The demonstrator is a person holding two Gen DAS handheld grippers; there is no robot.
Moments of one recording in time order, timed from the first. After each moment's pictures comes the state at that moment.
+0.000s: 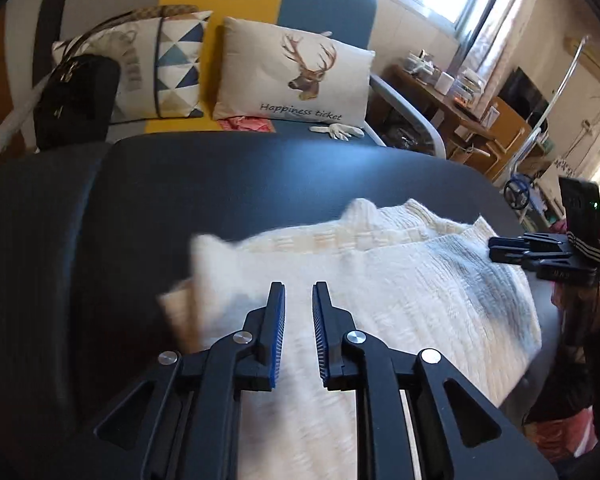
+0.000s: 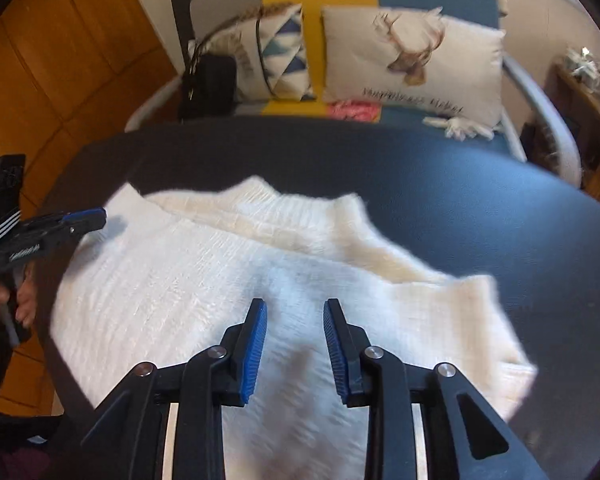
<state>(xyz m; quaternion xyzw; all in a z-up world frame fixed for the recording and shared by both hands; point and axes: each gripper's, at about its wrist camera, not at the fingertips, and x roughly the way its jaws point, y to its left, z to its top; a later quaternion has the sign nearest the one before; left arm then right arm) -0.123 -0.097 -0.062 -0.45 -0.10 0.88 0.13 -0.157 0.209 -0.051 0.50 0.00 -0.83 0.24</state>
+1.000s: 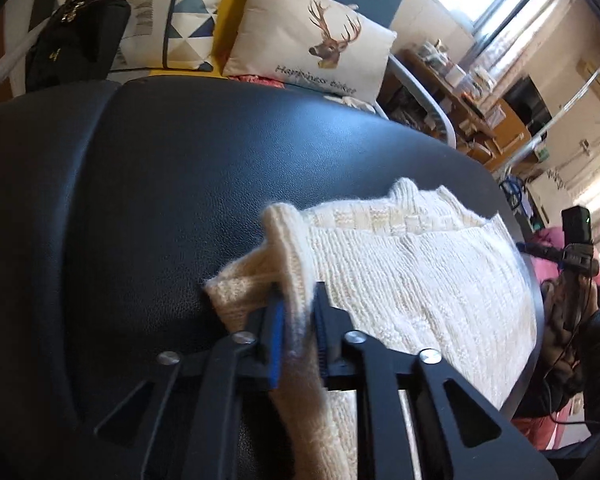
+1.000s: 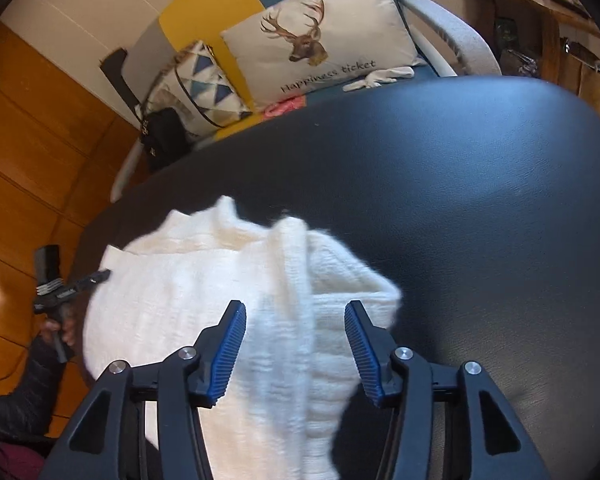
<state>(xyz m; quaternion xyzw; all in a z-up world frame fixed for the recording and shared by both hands) -0.148 -0.136 -0.115 -0.50 -0.14 0.84 0.15 -0.171 0.333 -0.082 0.54 -0.16 -0.79 0.23</state>
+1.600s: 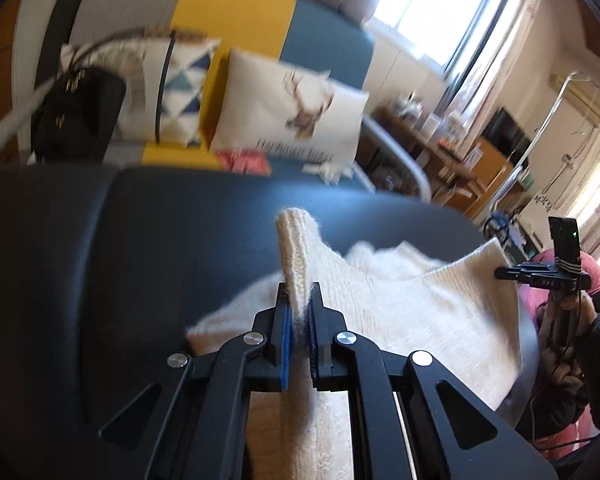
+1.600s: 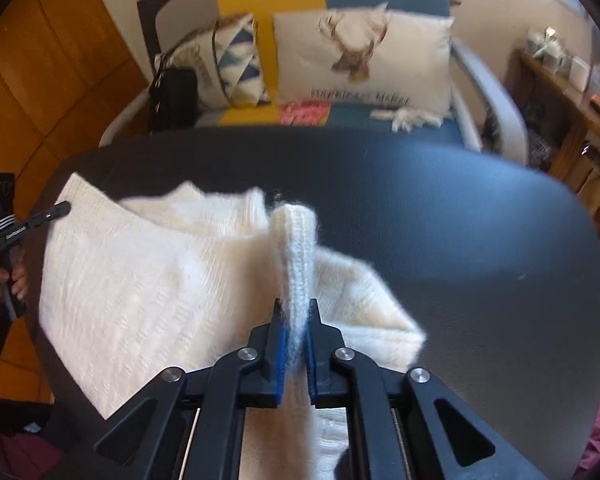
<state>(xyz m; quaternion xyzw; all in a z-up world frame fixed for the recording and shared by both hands) -0.120 -0.120 -0.054 -0.38 -0.13 0.90 0.15 -0.157 0.271 -0.039 0.49 -0.01 -0.84 0.21</state>
